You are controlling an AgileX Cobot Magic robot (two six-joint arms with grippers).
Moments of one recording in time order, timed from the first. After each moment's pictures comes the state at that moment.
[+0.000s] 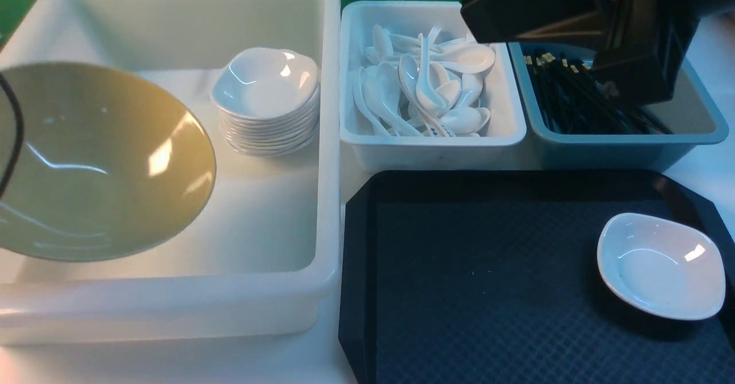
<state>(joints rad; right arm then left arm) 0.61 1.27 -1.55 0.39 1.00 -0.60 0.55 1.28 -1.06 -0.48 0.99 0.25</state>
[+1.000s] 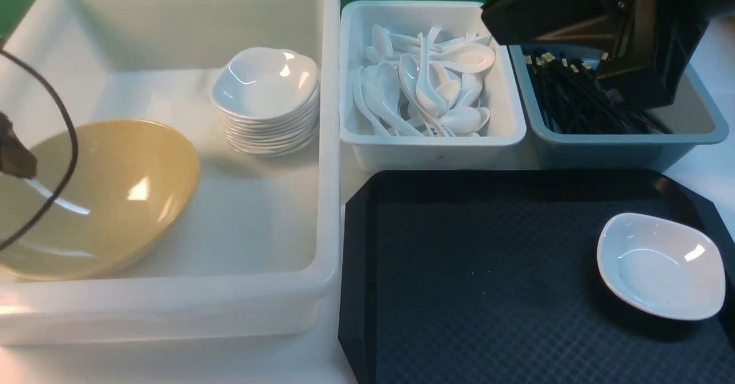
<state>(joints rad) 0.61 1.27 -1.56 0.27 1.03 -0.56 0.43 1.46 -1.21 -0.27 0.95 0.37</state>
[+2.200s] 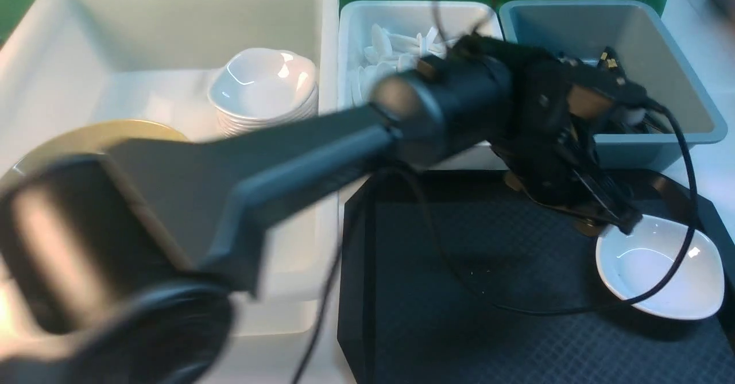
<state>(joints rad) 0.28 0.79 -1.00 -0.16 1.26 -0.07 -0.88 2.23 -1.98 -0.26 0.79 0.12</state>
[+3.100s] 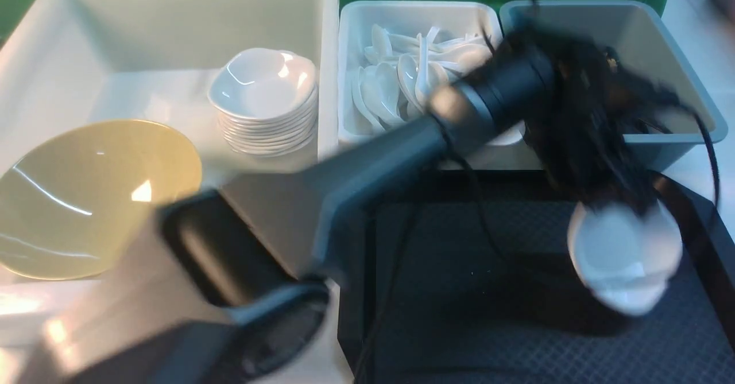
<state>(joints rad) 0.31 0.79 -1.09 -0.12 1.08 -0.08 -0.83 2.39 -2.42 -0.23 1.12 0.18</state>
